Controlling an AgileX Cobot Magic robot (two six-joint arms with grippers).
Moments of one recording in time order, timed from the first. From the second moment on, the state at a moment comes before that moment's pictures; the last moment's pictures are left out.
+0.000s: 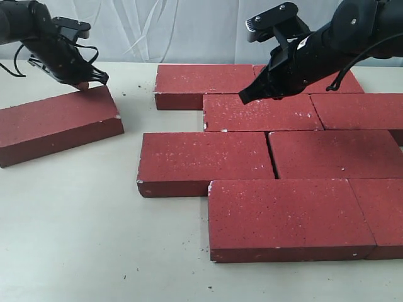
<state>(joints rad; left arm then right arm) -0.07 2.35 -1.88 -0.10 0.72 0.28 0.34 1.77 -1.21 0.32 0.44 -0.55</state>
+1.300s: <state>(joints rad) 0.31 1.90 -1.30 0.15 0.76 -0.02 0.34 1.77 -1.21 0.32 0.47 -0.55</state>
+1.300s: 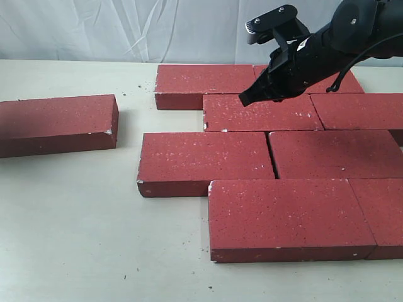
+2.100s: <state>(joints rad) 0.29 2.00 -1.30 -0.32 0.62 0.31 0.34 1.80 -1.21 0.34 0.42 -0.55</state>
